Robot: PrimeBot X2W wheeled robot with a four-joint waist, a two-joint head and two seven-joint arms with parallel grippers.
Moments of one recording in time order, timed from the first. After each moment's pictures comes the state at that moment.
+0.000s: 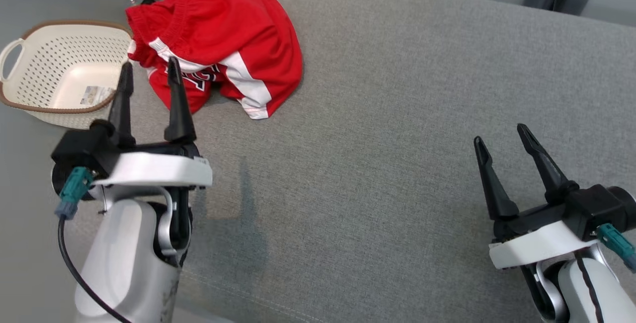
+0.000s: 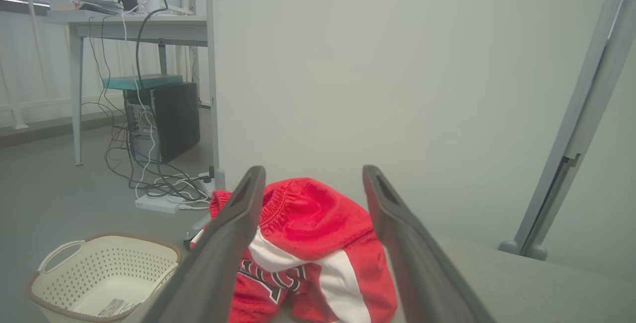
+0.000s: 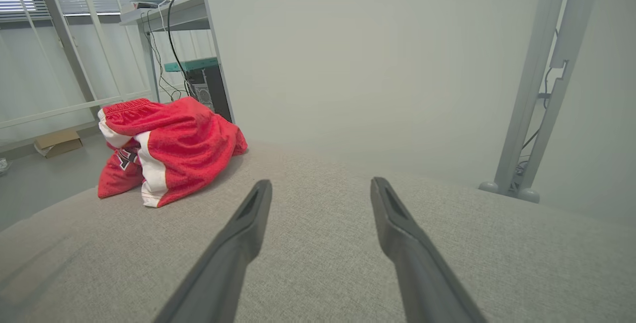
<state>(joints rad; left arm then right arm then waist) -0.41 0.05 -0.11 0.21 -0.35 0.10 -0.26 -0.22 -0.18 0.20 0.12 0.19 0.13 -0.26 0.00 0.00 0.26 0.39</state>
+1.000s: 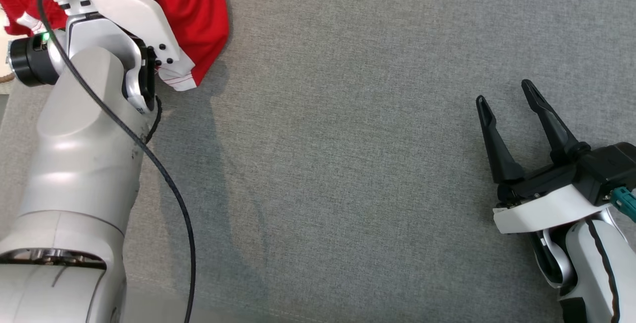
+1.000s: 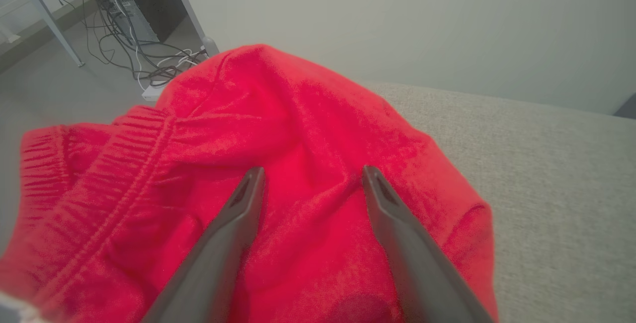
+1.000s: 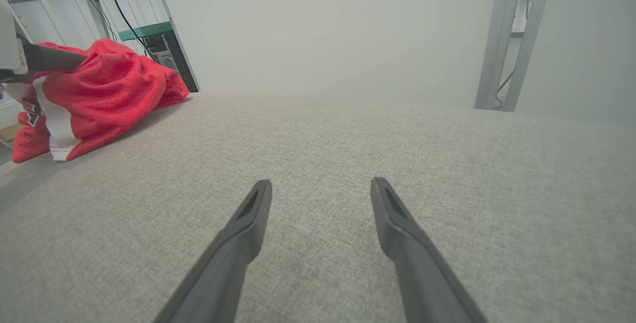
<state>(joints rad) -1.14 0.08 -0.13 1.11 -0.32 0.16 -0.05 -0.35 -0.24 0.25 0.13 0.23 0.13 -0.26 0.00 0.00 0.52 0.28</state>
